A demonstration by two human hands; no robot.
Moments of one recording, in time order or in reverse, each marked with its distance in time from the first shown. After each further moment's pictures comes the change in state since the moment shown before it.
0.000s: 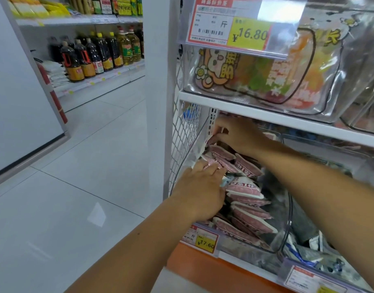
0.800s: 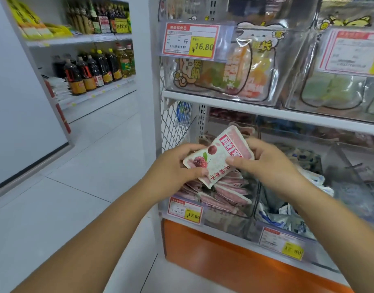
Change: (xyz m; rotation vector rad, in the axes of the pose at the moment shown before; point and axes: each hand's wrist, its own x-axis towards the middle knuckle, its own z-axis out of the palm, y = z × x) left_hand -0.063 0.006 -0.045 -0.942 0.229 -0.054; right_hand -0.155 -0.040 -0.044 0.770 0.095 0.331
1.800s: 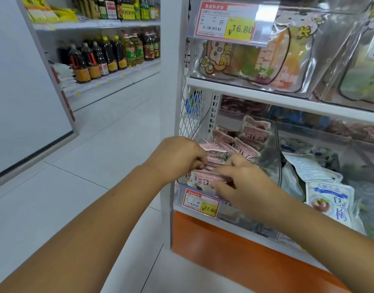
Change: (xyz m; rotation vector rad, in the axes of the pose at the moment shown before) left_hand 0.027 -0.020 -0.030 1.018 -0.145 0.272; right_hand -0.027 -0.019 0.070 -0.730 -0.218 -0.219
